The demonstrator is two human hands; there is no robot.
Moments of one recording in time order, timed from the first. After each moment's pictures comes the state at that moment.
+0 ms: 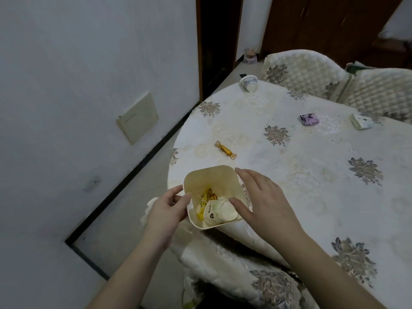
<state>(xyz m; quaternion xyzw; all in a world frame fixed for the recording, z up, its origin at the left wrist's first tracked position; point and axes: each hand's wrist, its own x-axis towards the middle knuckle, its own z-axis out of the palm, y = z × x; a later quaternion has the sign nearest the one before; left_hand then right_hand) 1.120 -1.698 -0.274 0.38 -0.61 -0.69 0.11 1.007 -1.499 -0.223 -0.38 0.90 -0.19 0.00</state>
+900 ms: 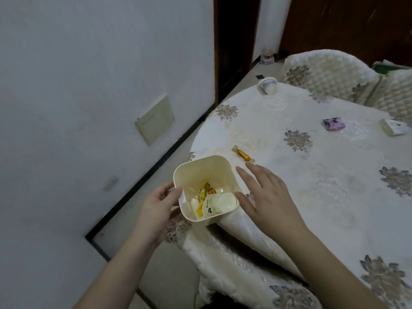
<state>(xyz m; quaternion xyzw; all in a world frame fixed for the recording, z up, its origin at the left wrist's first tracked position) 1.130 -1.747 -0.239 0.39 -0.57 -0.71 0.14 0.996 -1.542 -0.223 -0.40 0.90 -0.14 0.02</state>
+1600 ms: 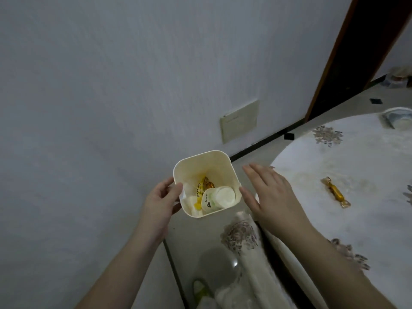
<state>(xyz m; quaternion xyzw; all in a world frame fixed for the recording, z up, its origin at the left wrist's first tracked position) 1.245 -1.829 -0.222 0.51 -0.51 -0.61 0.34 1.026 -1.701 -0.217 -0.59 0.78 -0.20 0.04</state>
